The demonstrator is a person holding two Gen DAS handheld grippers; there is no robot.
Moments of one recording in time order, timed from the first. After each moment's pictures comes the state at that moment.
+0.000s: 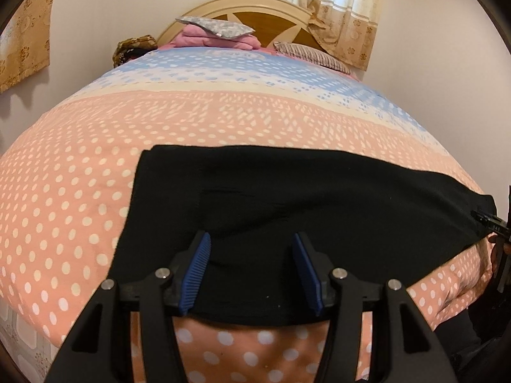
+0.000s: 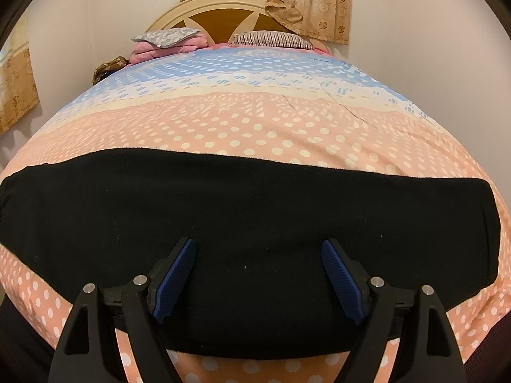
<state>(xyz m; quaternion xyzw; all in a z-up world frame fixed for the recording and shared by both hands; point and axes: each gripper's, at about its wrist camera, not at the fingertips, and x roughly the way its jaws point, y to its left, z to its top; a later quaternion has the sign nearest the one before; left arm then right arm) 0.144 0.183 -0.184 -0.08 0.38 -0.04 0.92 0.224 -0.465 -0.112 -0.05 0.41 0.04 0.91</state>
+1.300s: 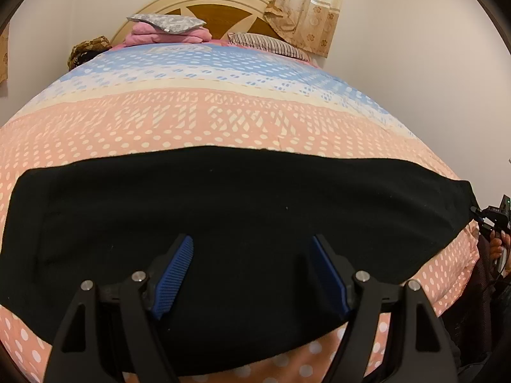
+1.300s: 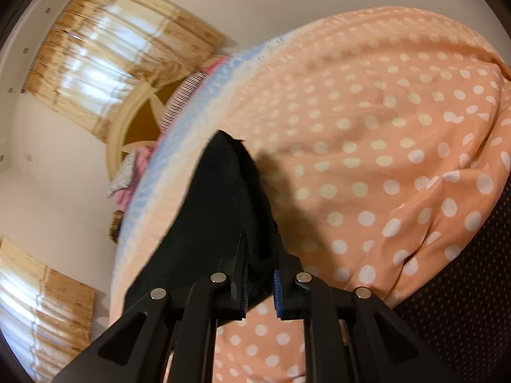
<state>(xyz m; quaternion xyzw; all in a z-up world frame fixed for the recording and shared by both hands) 0.169 0.074 -0.186 -0.08 0.39 -0.13 0.91 0.176 -0.735 -0.118 0.39 0.35 0.00 0.85</state>
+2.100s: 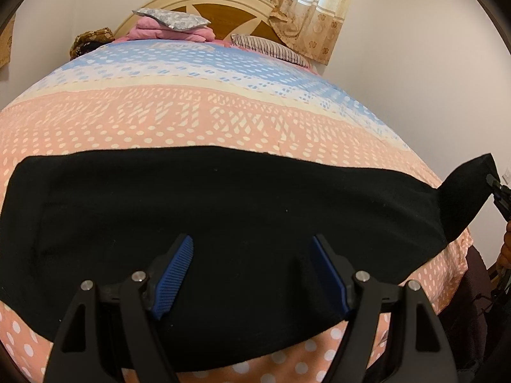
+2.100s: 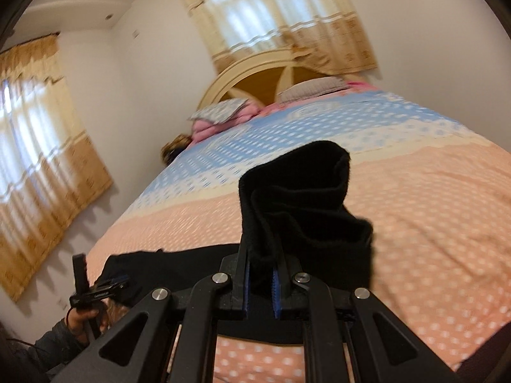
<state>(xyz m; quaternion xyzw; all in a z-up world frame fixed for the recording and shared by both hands) 0.166 0.084 -0.184 -0.11 0.38 -0.14 0.91 0.175 -0.488 -0.002 0.12 0.31 0.20 0.92</state>
